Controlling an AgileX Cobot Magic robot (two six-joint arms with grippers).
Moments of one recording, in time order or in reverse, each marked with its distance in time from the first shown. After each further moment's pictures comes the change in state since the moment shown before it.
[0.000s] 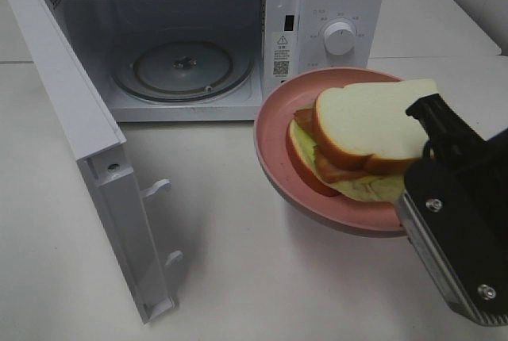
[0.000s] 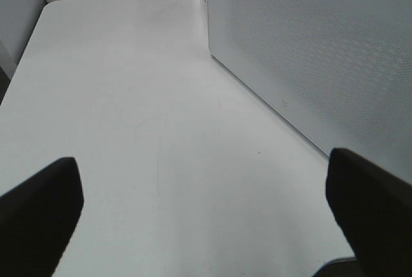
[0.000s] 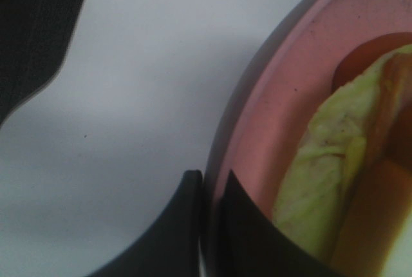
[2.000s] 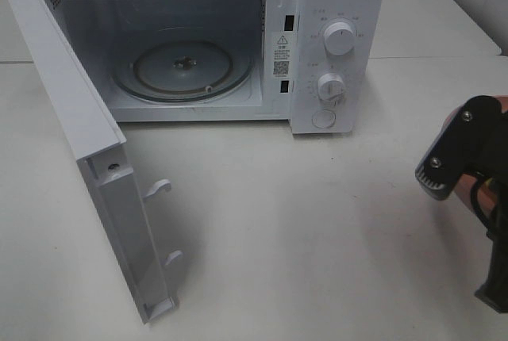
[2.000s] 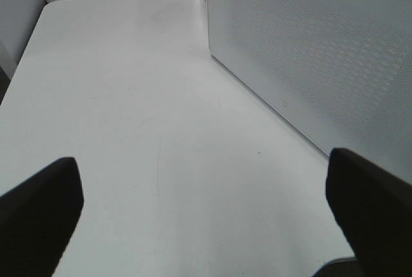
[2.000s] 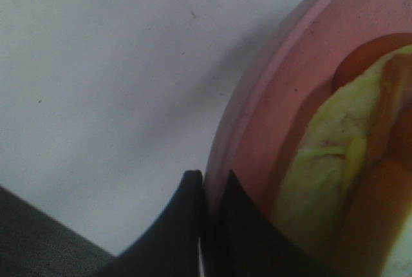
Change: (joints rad) left arm 0.000 0.000 0.000 0.000 0.000 0.000; right arm 0.000 0.048 0.058 -0.409 0.186 1.396
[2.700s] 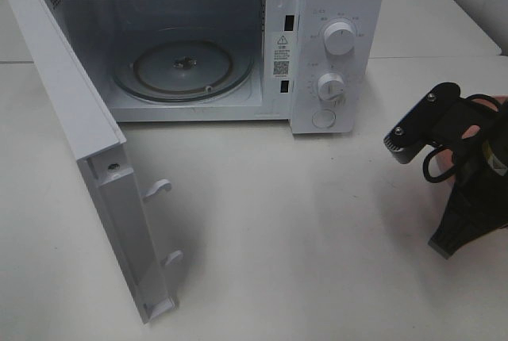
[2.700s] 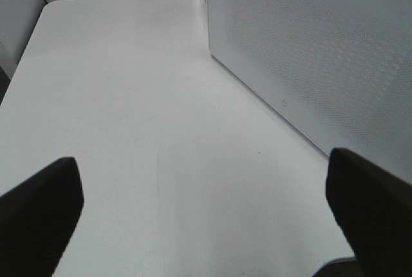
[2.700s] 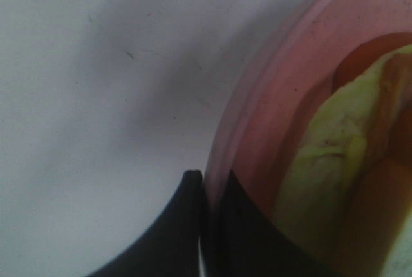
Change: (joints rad) left arm 0.000 0.000 0.000 0.000 0.000 0.000; right arm -0.162 0.285 -0.100 -0.082 -0.105 0.120
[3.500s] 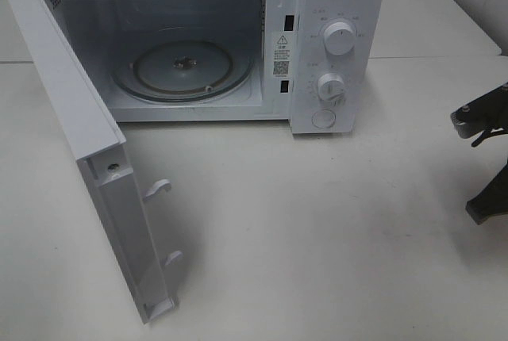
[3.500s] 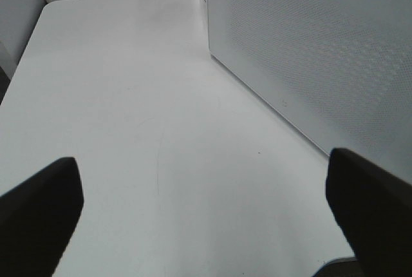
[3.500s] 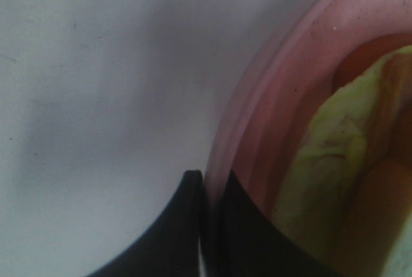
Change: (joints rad) left arm 0.000 0.000 0.000 0.000 0.000 0.000; right arm -0.321 0.115 -0.004 -0.091 -0.103 0.159
